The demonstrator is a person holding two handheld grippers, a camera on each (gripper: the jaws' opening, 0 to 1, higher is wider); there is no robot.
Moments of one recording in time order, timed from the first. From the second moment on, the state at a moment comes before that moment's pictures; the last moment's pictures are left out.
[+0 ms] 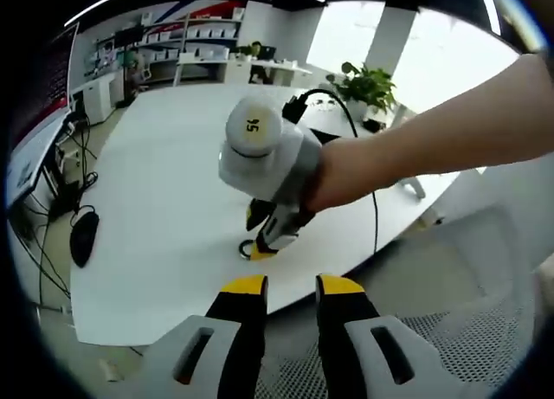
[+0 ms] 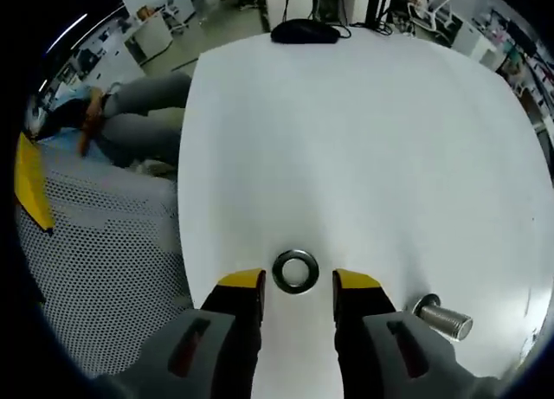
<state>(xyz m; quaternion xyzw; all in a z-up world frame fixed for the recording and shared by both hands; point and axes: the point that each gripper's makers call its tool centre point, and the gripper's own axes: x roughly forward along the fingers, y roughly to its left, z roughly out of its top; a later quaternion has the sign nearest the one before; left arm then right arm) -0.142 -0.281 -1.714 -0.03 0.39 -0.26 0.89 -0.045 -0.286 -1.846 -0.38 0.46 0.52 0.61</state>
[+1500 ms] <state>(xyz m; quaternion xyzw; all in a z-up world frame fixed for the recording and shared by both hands) -0.139 -0.281 -1.712 -0.04 0.38 -0.25 0.89 -0.047 -0.299 -1.850 -0.49 0.49 0.50 0.53</state>
